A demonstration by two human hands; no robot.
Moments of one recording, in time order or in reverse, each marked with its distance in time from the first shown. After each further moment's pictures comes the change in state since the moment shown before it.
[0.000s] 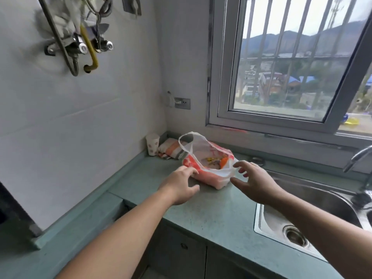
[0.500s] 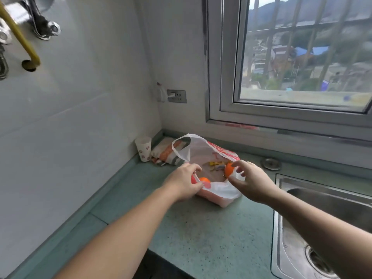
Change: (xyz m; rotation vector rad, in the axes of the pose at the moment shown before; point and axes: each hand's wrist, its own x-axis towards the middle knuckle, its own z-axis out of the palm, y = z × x) left_hand 0.168 -0.022 0.031 0.010 -0.105 -0.064; right_hand 0.150 0.070 0.043 0.087 -0.060 0.043
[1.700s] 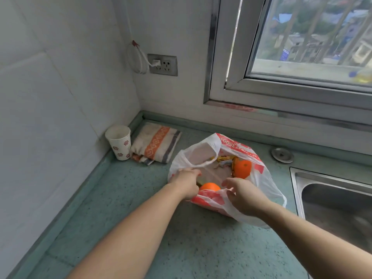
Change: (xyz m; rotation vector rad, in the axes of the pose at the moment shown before) left_hand 0.171 -0.116 0.068 0.191 -0.385 -0.001; right_hand 0.112 0.028 0.131 -0.186 -0.272 0.218
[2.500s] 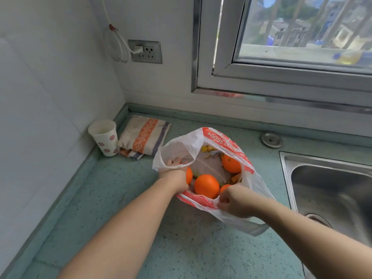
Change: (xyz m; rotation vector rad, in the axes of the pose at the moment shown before) left_hand 0.011 -0.009 0.017 0.290 -0.024 -0.046; right_hand -0.019 0.004 0.017 -0.170 -0.333 0.031
